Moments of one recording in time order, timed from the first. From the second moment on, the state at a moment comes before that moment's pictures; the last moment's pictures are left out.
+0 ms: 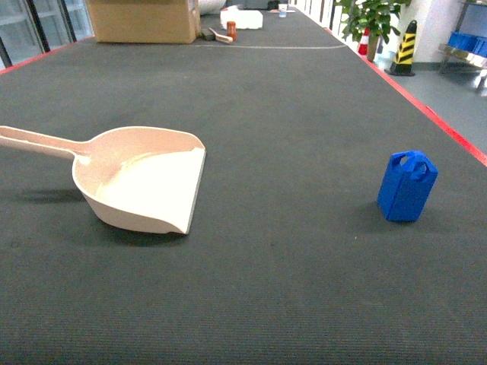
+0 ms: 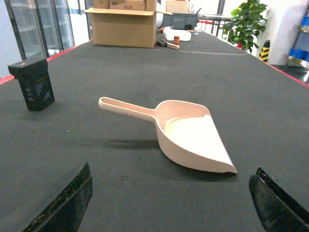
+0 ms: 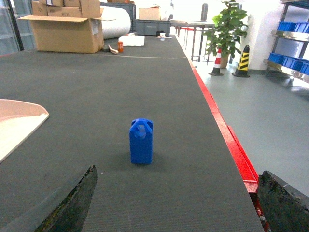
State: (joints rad) left arm 0.00 0.01 0.01 0.00 0.00 0.00; right arm 0.00 0.00 0.01 0.00 0.00 0.00
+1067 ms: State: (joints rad) left arm 0.00 0.01 0.01 0.00 0.00 0.00; right arm 0.00 0.00 0.01 0.00 0.00 0.00
